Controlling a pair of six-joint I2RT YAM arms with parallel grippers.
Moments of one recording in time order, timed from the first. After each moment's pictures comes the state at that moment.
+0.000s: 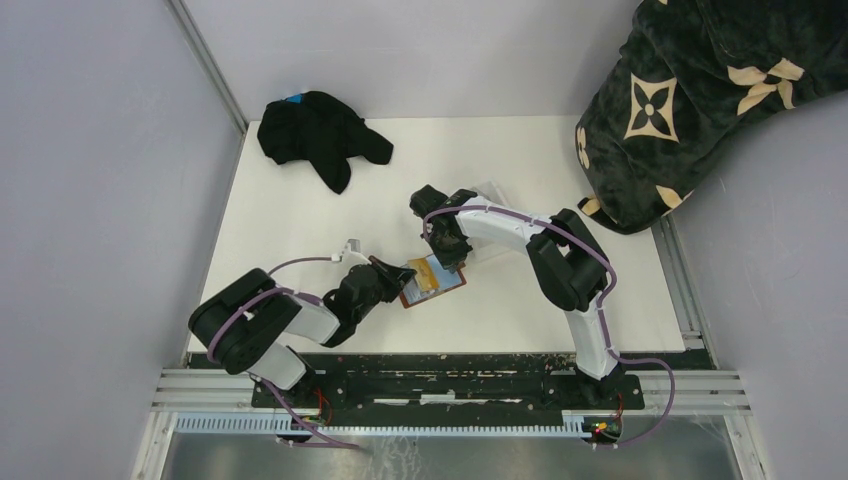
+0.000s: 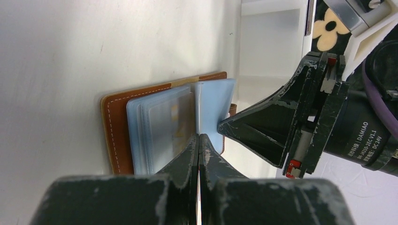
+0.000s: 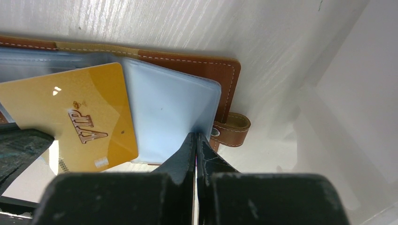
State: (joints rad) left arm -0.72 1.53 0.21 0.90 -0.20 -1.30; right arm 0.78 2.10 1.58 -0.85 0.08 0.25
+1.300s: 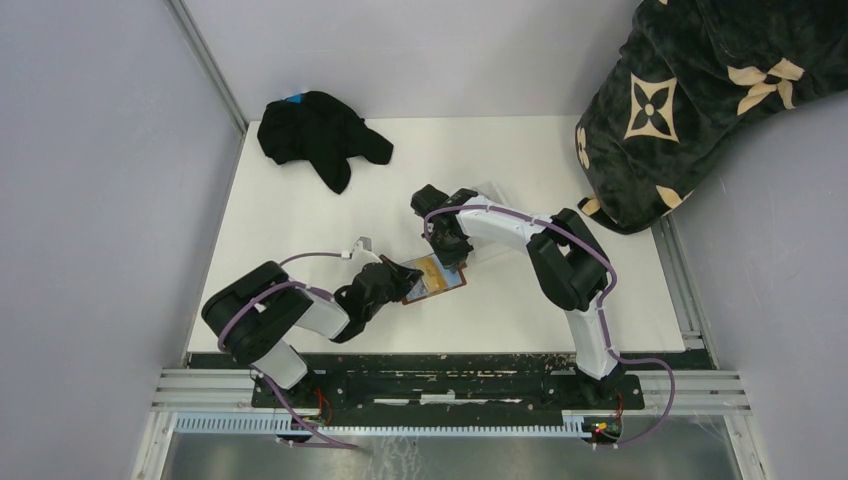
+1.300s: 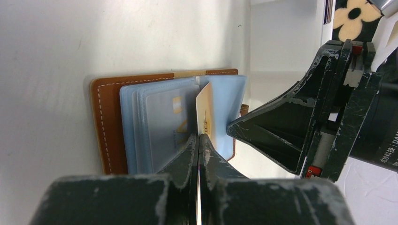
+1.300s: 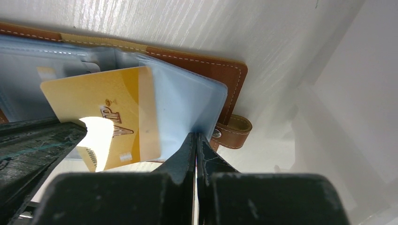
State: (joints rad) left arm -0.77 1.58 0.28 0.84 -0.26 -1.26; right arm 0.78 2.10 1.58 -0.85 0.08 0.26
